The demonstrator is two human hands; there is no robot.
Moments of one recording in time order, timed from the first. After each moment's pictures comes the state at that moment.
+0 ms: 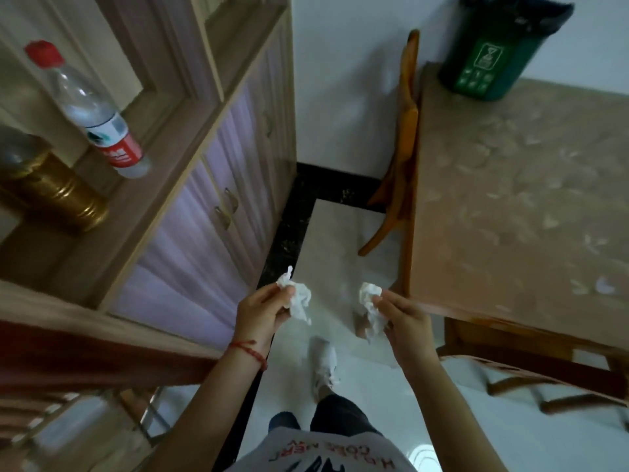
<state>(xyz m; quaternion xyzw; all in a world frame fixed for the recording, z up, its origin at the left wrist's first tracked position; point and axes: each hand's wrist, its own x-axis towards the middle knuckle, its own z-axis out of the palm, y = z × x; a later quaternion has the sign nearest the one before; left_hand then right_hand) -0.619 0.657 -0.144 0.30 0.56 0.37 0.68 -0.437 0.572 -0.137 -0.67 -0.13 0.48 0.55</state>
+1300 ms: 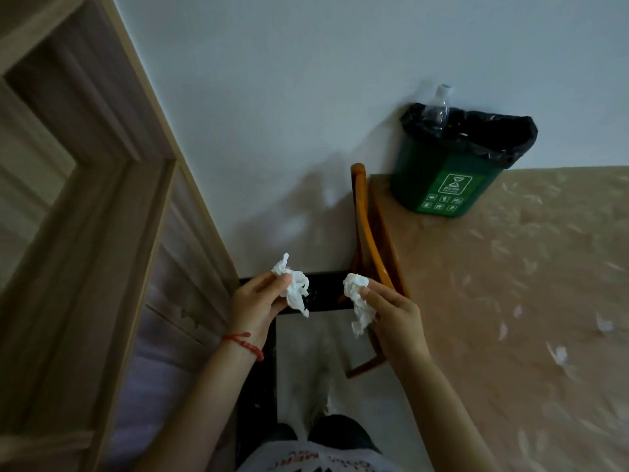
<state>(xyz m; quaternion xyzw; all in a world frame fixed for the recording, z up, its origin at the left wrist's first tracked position) -0.353 1.190 -0.104 0.44 0.41 0.30 0.74 -0.225 1.052 -0.085 -0.64 -0.08 0.39 0.66</state>
